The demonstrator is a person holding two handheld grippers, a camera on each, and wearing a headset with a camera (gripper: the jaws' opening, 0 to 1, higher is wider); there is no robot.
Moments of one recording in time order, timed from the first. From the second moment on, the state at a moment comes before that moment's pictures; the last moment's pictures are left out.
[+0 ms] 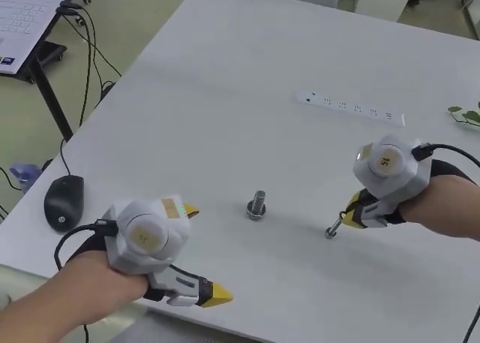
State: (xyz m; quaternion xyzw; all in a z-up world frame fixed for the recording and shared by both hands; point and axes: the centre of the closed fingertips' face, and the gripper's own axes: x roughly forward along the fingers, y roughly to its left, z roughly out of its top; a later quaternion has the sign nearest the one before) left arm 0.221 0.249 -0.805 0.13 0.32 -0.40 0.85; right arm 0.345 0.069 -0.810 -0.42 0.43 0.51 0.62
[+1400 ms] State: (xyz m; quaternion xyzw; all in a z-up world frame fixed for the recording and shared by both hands) left arm 0.213 0.259 -0.815 0.12 0.34 -0.39 0.85; right arm 0.339 0.072 -0.858 -0.44 0.46 0.52 0.57
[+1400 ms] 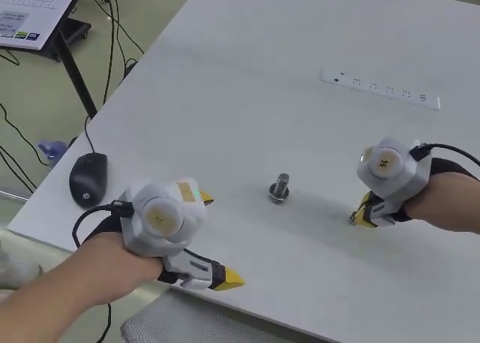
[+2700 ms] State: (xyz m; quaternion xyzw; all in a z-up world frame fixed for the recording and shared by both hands) left arm 0.208 0.260 -0.804 0.12 0.34 -0.39 0.85; right arm 0.344 0.072 -0.826 -0.40 0.42 0.51 0.64
